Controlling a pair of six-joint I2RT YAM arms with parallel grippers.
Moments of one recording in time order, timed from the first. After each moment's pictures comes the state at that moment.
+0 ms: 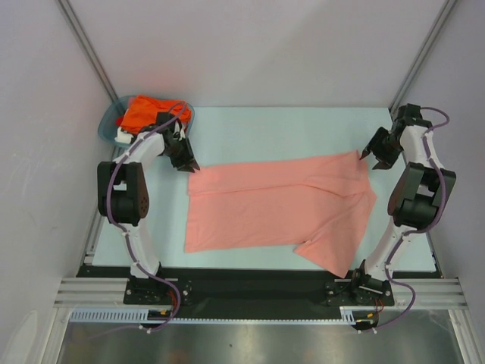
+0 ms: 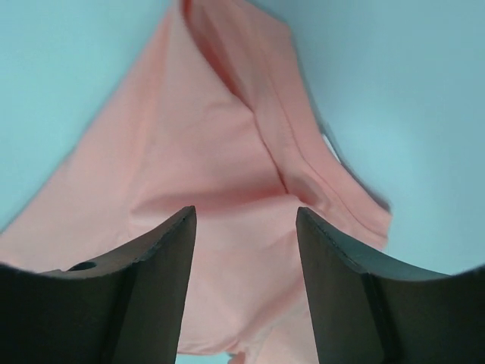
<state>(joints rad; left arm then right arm) -0.06 1.96 1.51 -0.75 0.29 -0.38 -0.30 1.94 1.66 -0.90 -0.18 0.36</state>
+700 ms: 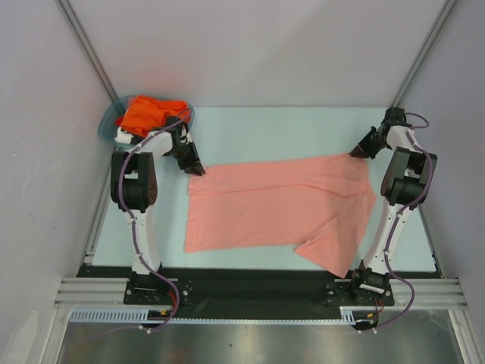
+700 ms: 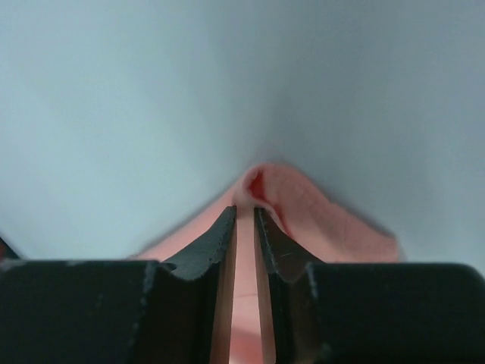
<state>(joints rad) -0.07 2.18 1.64 -0.73 0.35 -0.39 -0.28 2.30 1.85 -0.65 -0.35 0.53</state>
